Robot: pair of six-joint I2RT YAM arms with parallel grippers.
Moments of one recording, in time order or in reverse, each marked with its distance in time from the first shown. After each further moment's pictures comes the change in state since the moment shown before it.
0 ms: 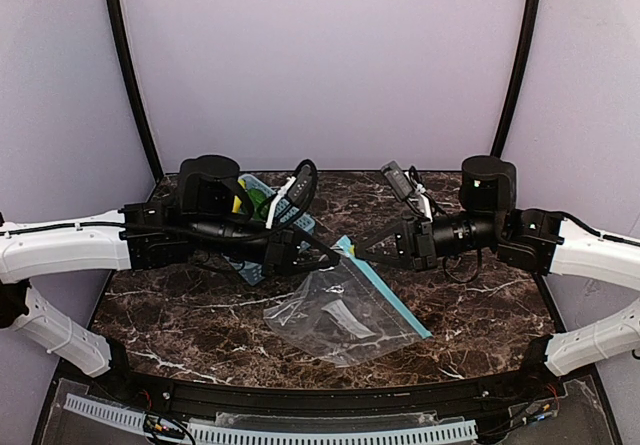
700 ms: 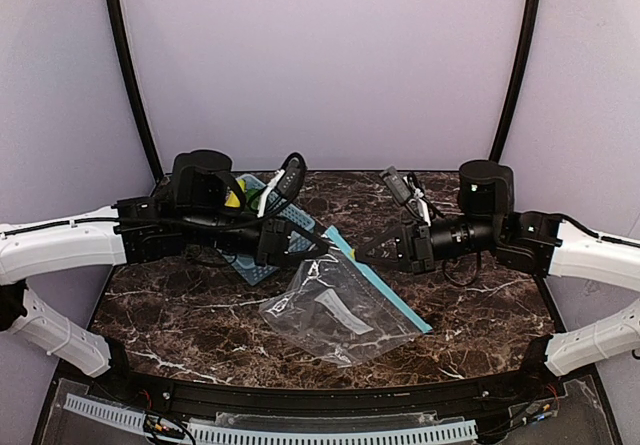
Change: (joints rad) left arm 0.054 -0.022 -0.002 -0.053 -0.040 -0.020; right arm 0.000 0.000 -0.018 -0.013 0.026 0.000
